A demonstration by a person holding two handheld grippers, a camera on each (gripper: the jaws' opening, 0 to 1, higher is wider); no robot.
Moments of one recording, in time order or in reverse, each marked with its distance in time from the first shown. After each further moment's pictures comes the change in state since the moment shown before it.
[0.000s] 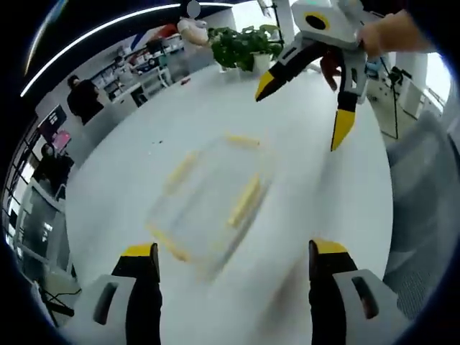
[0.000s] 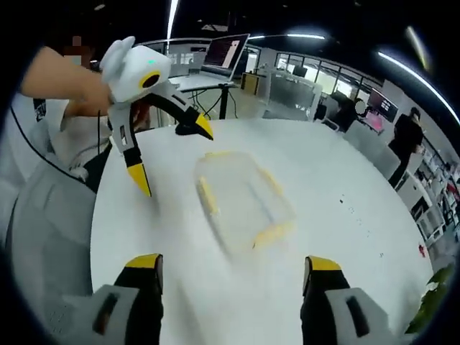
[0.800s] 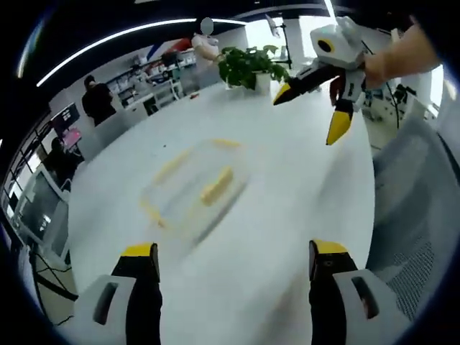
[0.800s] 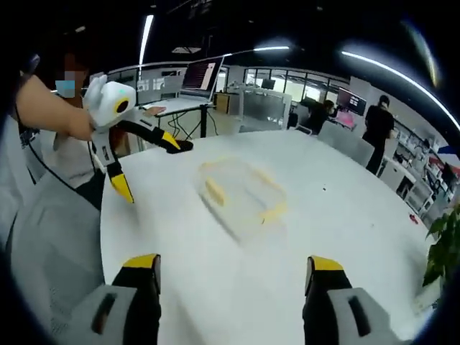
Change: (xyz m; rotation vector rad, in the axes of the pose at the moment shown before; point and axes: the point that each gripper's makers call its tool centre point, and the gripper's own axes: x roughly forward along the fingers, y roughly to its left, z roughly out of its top) left arm -0.034 -0.041 -0.027 -0.067 -0.113 0.035; right arm -0.033 0.037 -0.025 0.125 -0.128 -0.112
